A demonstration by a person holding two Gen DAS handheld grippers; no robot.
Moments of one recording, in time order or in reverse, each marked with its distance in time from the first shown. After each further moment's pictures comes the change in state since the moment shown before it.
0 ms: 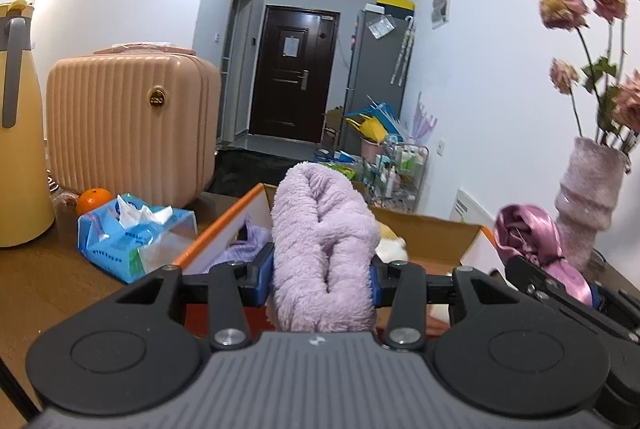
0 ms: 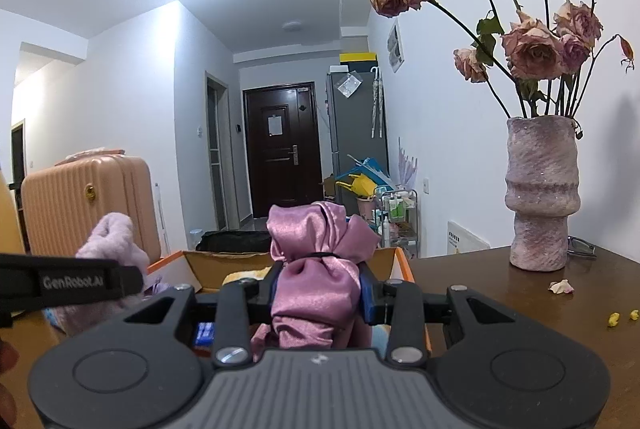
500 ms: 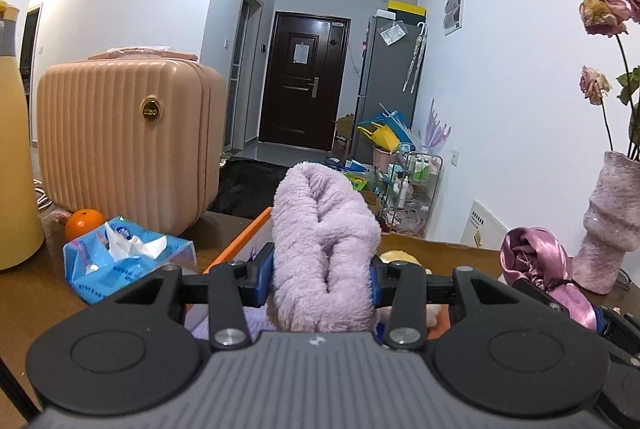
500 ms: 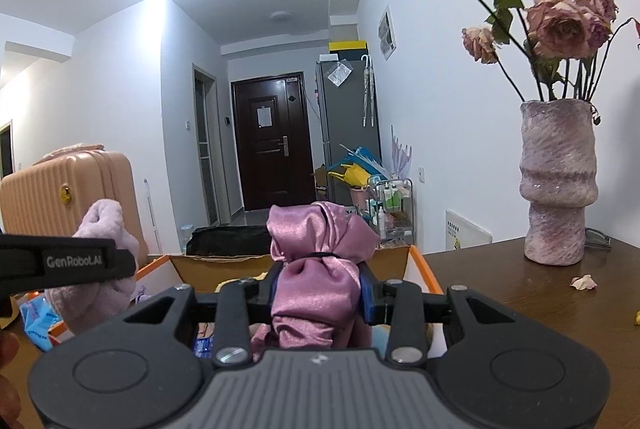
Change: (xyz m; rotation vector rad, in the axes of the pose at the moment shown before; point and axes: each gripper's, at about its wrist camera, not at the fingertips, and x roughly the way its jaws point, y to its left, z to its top) left arm 0.048 0.007 0.020 -0.004 -0.024 0.033; right arm 0.052 0.013 0.003 0.023 0.032 -0.028
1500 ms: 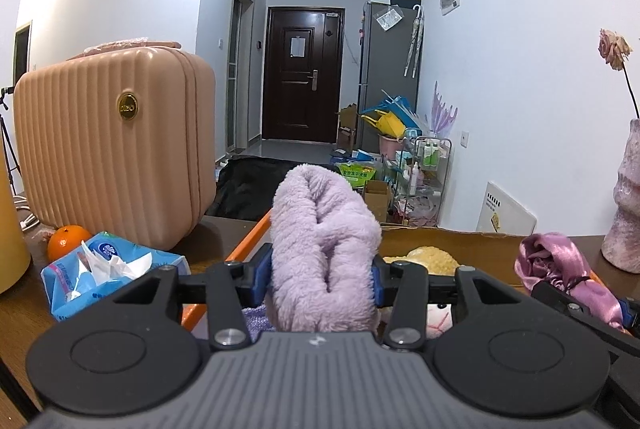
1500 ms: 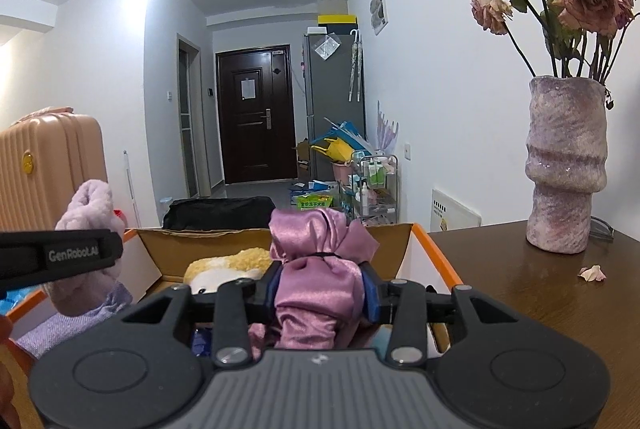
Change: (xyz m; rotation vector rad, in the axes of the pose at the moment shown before) left arm 0.054 -0.001 -0.005 0.075 0.022 0.025; right arm 0.047 0.008 -0.008 -0.029 0.079 -0.066
